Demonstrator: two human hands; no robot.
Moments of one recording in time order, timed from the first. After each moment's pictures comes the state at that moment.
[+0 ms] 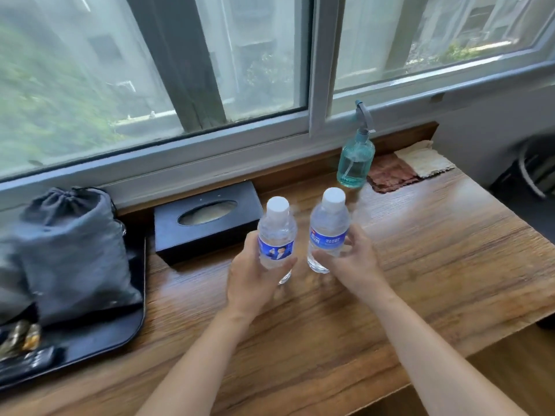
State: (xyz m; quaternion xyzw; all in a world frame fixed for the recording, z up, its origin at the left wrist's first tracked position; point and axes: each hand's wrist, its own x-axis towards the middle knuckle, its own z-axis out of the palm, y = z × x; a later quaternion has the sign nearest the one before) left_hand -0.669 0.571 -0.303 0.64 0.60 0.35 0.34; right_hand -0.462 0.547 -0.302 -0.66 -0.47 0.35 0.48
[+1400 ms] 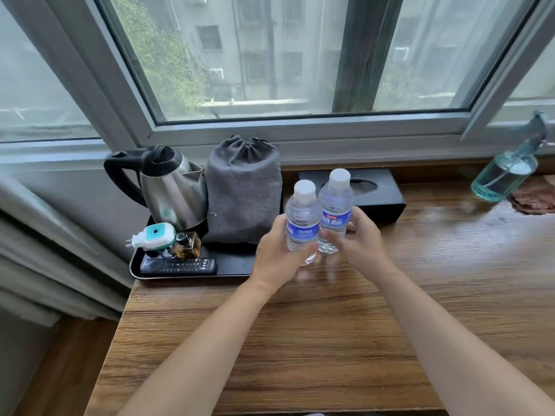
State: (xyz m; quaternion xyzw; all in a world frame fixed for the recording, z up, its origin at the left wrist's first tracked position) left_hand -0.896 0.533 -0.295 0.56 0.63 0.40 0.36; right_hand -0.706 0.573 -0.299 -0.54 -0.61 0.40 0.42
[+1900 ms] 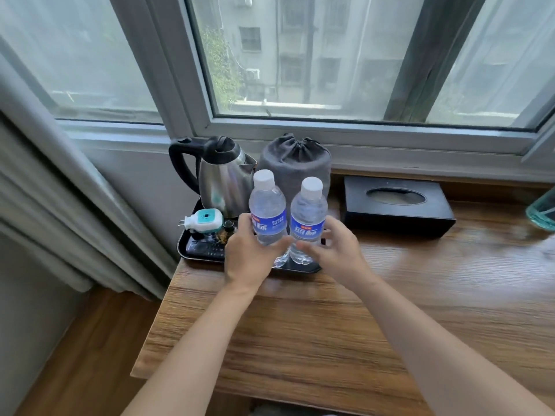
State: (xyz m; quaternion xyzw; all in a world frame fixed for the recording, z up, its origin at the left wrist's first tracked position) left_hand -0.998 0.495 -0.283 0.47 0.75 0.44 0.17; right_hand -0.818 0.553 -0.292 -0.45 -0.70 0.41 0.37
